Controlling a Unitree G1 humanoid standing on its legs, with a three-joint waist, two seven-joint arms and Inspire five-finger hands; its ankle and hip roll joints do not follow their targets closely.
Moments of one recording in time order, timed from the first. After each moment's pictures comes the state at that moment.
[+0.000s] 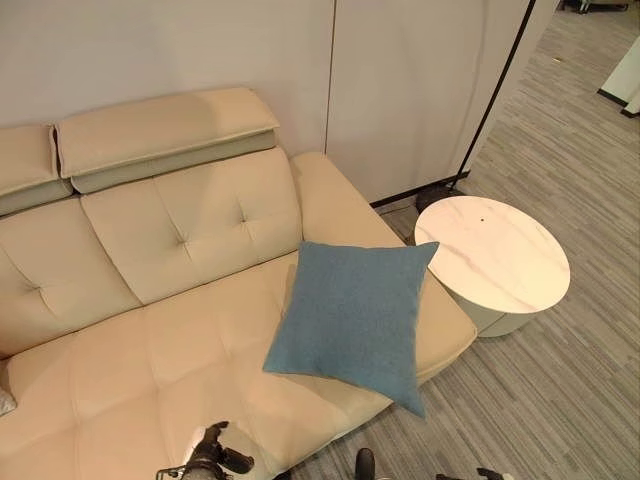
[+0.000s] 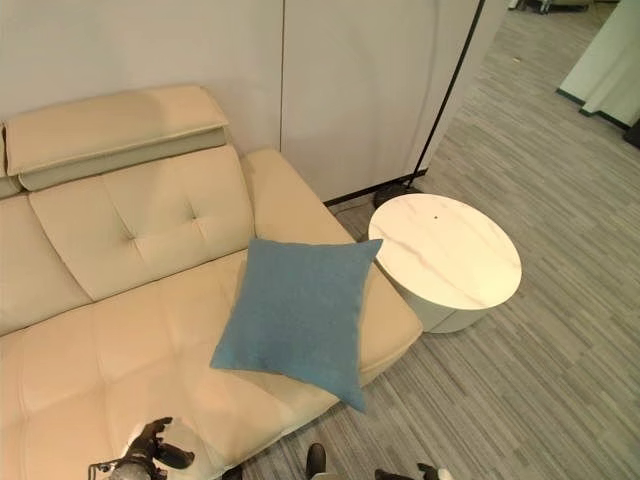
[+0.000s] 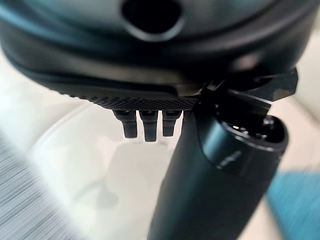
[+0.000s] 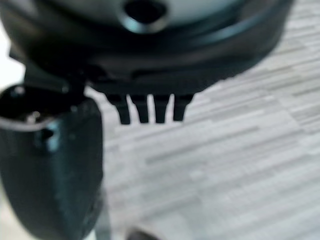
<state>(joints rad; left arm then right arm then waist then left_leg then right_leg) -0.04 0.35 -0.21 0.98 -0.06 -0.06 0.26 0.02 -0.46 0.06 1.13 -0.03 -0.04 -0.27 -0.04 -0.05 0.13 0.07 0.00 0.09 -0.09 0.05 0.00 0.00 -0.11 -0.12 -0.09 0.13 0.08</state>
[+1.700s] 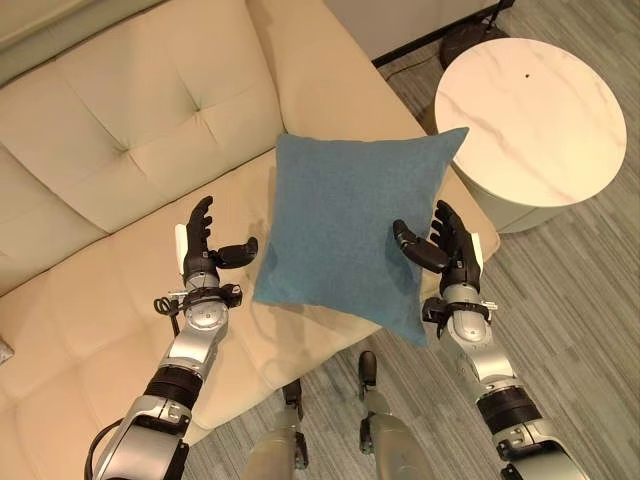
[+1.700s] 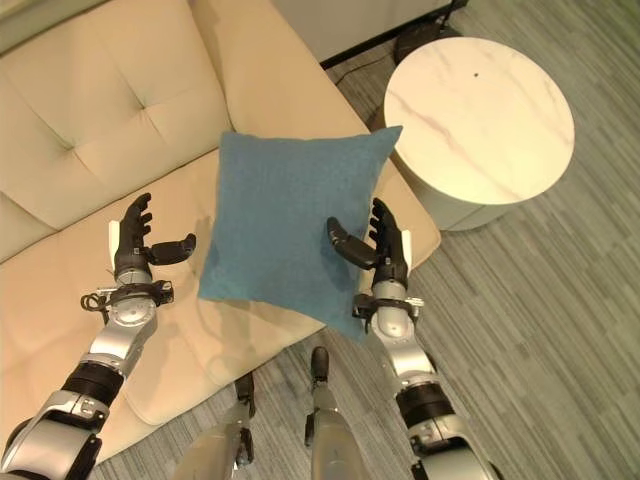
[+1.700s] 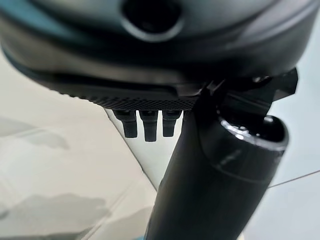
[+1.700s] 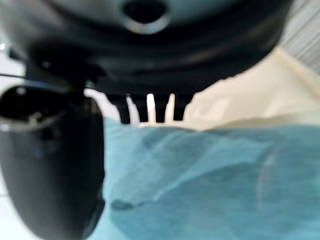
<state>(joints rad) -0.49 0.40 -0.19 0.55 -0.21 -0.09 0.49 -0.36 -0.34 0.18 0.34 0.31 -0.13 -0.37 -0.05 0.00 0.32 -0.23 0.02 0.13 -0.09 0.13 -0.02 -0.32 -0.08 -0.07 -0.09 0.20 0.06</state>
